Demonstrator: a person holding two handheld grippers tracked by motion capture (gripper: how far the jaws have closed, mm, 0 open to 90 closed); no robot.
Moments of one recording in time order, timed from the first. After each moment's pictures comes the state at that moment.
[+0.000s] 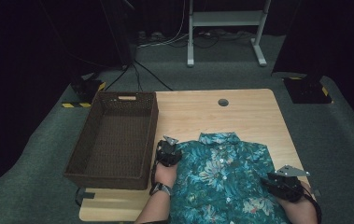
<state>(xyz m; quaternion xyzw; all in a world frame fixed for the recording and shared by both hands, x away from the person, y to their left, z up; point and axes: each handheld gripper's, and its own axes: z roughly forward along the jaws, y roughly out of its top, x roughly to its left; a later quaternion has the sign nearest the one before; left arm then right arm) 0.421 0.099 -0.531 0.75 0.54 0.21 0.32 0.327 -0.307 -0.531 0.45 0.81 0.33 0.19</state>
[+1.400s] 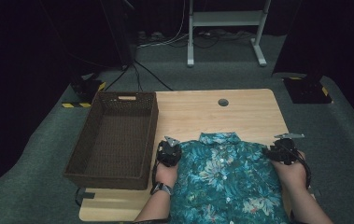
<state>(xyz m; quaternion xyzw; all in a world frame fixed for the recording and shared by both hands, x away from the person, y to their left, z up) 0.423 0.096 -0.533 0.76 0.53 0.20 0.34 0.446 -0.321 -0.522 0.56 0.75 0.29 0.18</state>
